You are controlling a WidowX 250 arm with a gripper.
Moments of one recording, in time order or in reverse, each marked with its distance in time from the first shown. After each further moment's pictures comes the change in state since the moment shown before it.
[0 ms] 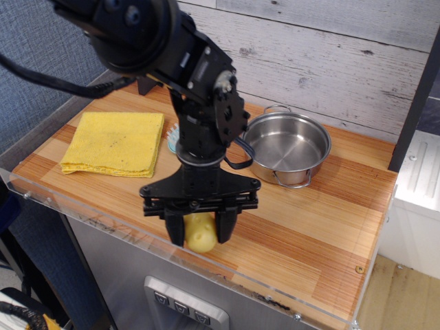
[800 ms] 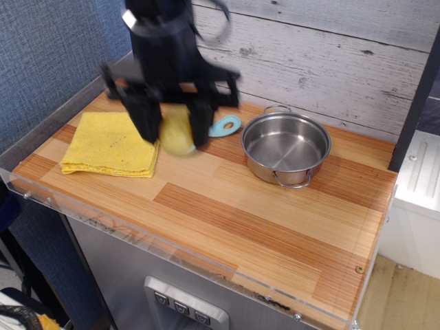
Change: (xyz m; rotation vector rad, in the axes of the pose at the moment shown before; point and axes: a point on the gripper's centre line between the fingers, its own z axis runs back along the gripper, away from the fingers) arm 0.027 0.017 0.115 -0.124 -0.134 -0.310
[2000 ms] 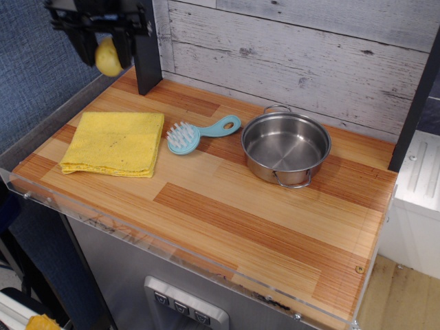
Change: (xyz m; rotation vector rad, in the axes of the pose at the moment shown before) arm 0.120 0.113 -0.049 0.096 -0.043 0.036
